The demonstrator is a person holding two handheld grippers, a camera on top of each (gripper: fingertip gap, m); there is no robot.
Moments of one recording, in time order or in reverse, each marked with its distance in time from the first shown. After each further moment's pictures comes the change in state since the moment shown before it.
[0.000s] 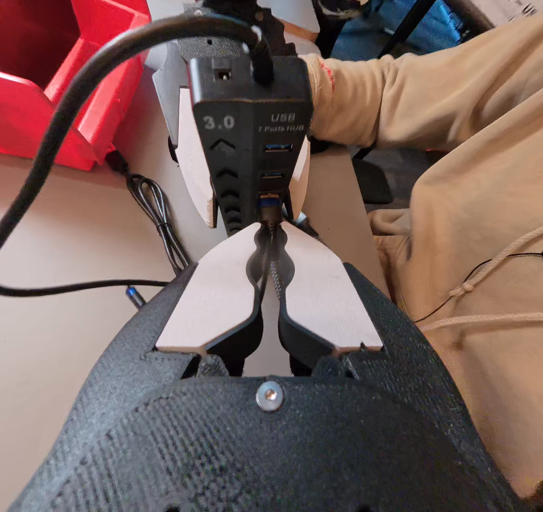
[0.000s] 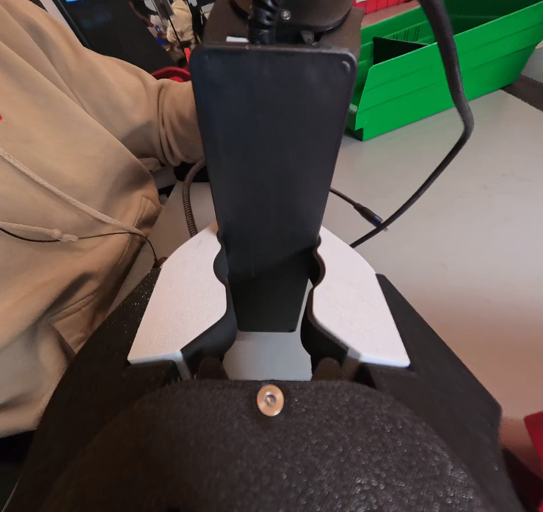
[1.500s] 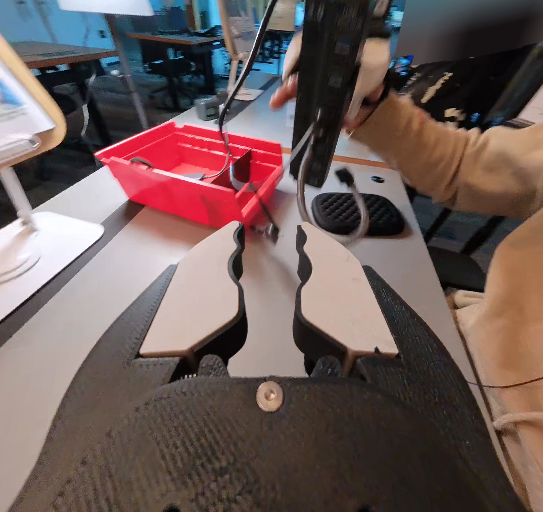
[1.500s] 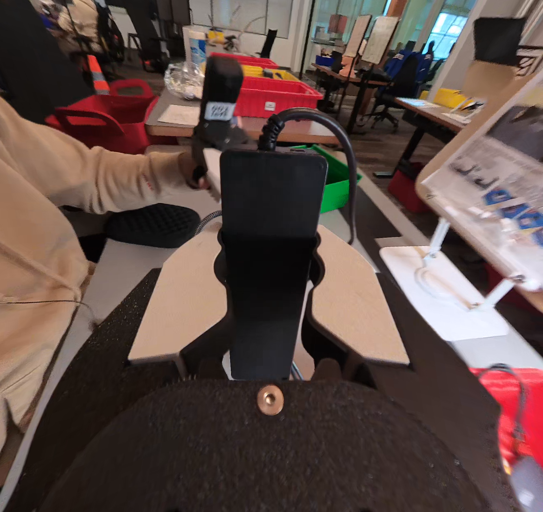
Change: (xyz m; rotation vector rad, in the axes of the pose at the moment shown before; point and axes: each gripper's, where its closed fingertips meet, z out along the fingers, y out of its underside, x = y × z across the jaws) left arm -0.010 -0.028 -0.124 0.466 -0.437 0.129; right arm -0.007 -0.158 -0.080 0.100 0.327 -0.299
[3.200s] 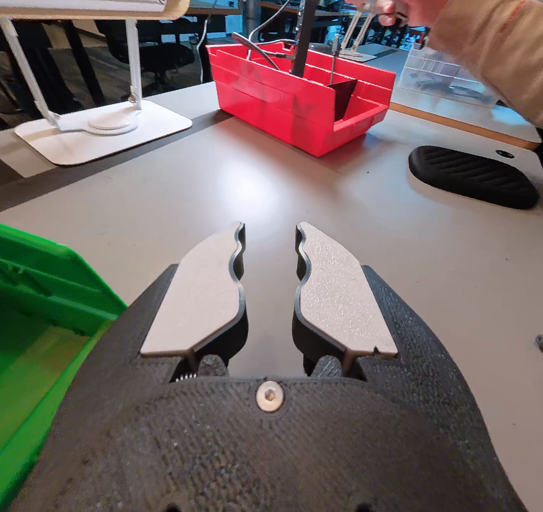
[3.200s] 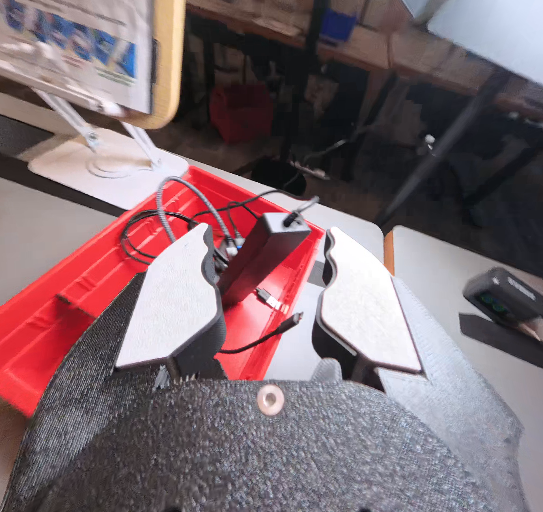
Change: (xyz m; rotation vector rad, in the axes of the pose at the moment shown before) left arm -0.047 0.121 -0.043 -0.031 -0.351 -0.115; right arm 0.261 0.125 -0.175 -0.325 1.031 0.232
